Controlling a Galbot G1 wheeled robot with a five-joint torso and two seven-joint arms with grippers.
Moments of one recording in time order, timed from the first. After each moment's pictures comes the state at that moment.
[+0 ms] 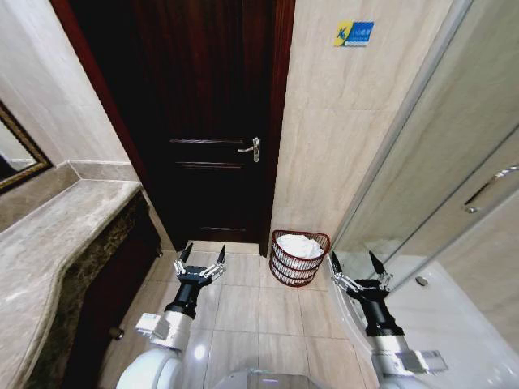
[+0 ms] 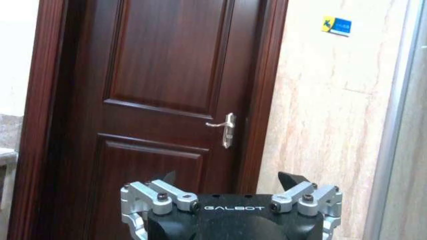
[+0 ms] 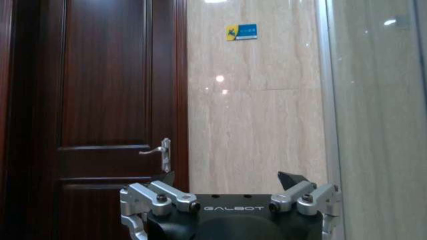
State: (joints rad) left arm 1.84 -1.61 -0.54 -2.43 -0.15 0.03 0.18; right arm -1.90 1.56 0.69 2.38 0.19 0.22 -0.18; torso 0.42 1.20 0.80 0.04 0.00
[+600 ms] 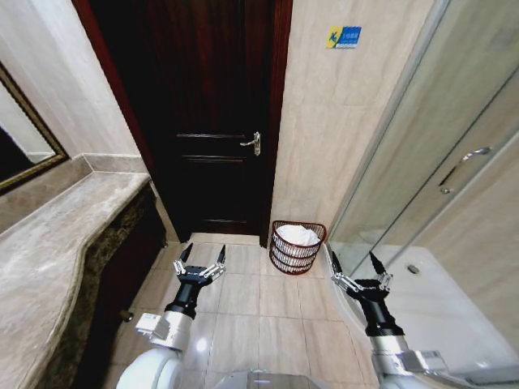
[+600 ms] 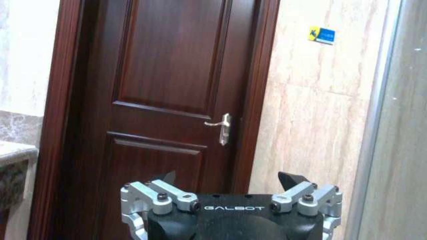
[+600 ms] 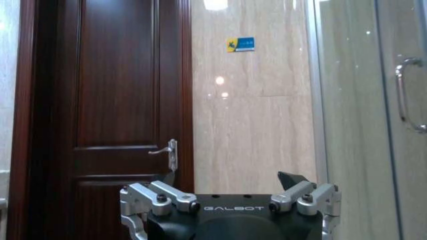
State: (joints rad) left arm 1.84 -1.61 -0.54 -2.43 -0.15 0.03 0.18; right arm -1.90 1.56 0.69 2.38 0.19 0.22 -0.18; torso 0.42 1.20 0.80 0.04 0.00
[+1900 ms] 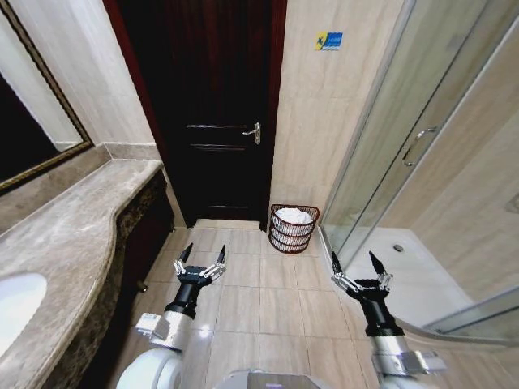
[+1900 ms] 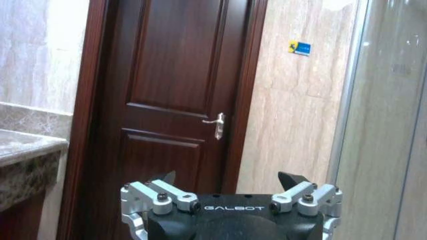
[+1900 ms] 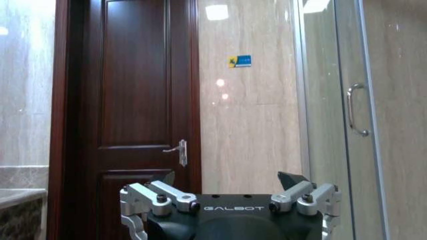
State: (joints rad) left arm 1.84 -1.61 -0.54 -2.43 -0.15 0.03 0.18; right arm -1.90 1.56 0.69 2.38 0.19 0.22 -0.18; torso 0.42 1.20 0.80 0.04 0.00
